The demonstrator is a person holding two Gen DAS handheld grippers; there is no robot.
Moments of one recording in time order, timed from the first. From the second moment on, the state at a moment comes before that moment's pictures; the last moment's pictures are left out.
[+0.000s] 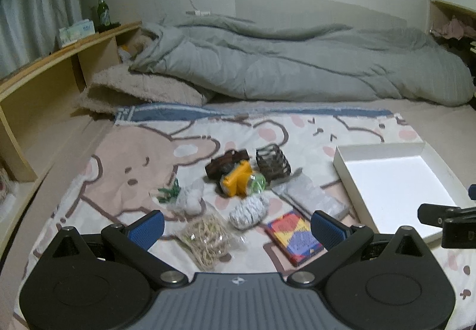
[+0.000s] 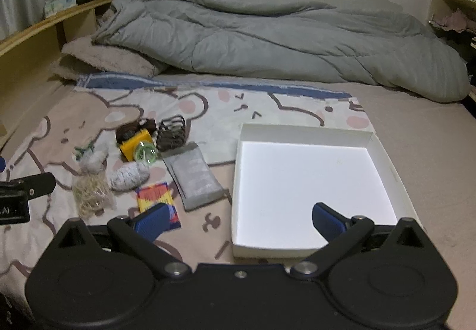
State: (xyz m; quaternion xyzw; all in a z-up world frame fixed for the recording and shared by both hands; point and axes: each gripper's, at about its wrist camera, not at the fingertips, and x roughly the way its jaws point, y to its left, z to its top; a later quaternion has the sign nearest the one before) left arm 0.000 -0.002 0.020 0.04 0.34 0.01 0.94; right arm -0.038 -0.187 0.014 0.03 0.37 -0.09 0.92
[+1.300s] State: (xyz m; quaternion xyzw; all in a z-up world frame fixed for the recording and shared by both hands) left arm 0.148 0.047 -0.104 0.02 0.45 0.10 0.88; right arm 0.096 -0.165 -0.051 0.12 0.38 0.01 0.92
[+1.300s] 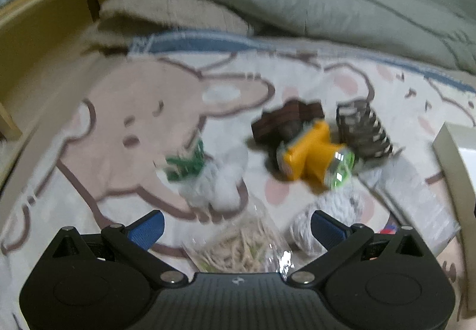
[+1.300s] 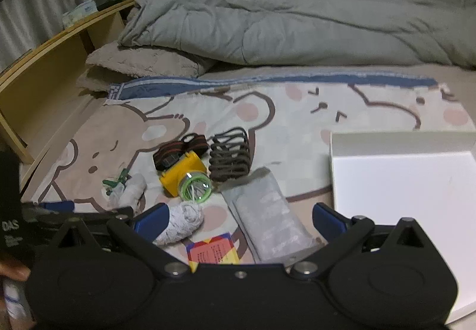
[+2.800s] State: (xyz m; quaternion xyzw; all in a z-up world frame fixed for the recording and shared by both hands) left arm 0.144 0.084 -0.162 0.01 0.56 -0.07 0.83; right arm 0.071 -0.123 -0.136 0.01 0.53 0.11 0.84
